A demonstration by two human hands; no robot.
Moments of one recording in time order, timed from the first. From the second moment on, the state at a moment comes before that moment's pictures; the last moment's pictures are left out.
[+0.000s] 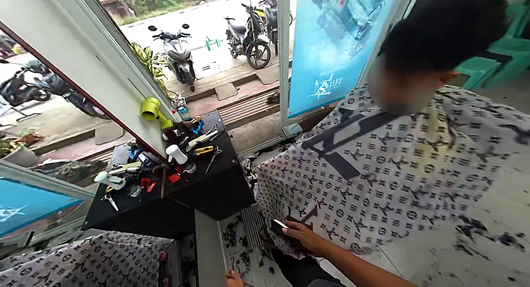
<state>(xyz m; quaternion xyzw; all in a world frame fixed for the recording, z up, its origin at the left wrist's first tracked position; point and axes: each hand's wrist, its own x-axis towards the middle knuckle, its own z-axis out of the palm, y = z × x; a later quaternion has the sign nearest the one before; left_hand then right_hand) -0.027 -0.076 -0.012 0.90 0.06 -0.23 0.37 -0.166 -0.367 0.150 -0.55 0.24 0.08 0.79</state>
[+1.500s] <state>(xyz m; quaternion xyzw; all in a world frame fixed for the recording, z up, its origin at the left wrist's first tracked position) -0.175 -0.704 0.379 0.45 -0.21 -0.23 0.84 -0.517 -0.781 0.296 -0.48 0.04 -0.21 0.85</state>
